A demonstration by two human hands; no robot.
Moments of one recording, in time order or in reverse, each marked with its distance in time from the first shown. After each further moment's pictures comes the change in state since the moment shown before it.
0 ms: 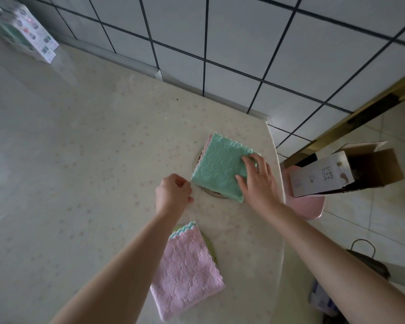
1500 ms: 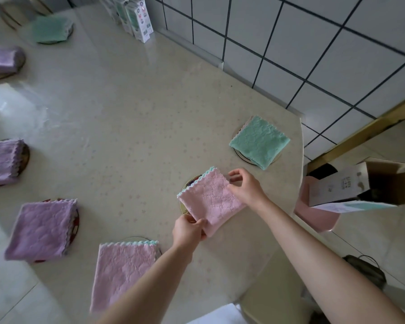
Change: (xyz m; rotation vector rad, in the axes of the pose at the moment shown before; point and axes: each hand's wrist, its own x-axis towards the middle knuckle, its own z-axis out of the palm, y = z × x) left_hand -0.181 -0.144 -0.015 -0.483 0.033 -0.408; right_hand -0.109 -0.084 0.003 0.582 -0.347 0.054
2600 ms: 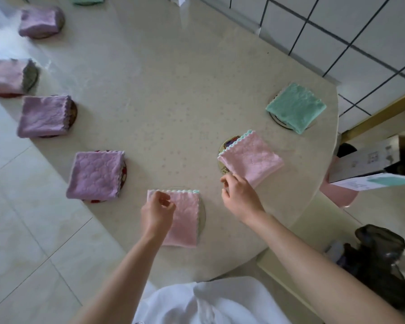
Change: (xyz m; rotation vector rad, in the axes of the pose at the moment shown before) left_hand -0.024 -0.062 -0.175 0.419 0.364 0.339; right_hand -0.129 -0.019 0.122 -0.440 -0.027 -0.329
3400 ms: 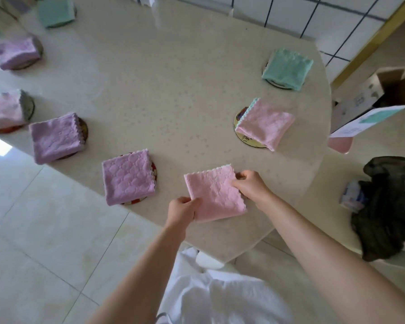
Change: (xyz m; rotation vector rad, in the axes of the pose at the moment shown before) left_hand 0.015 -0.061 -0.066 -0.231 -0.508 -0.182; right_hand -0.050 -0.091 0.059 0.695 0.035 0.732
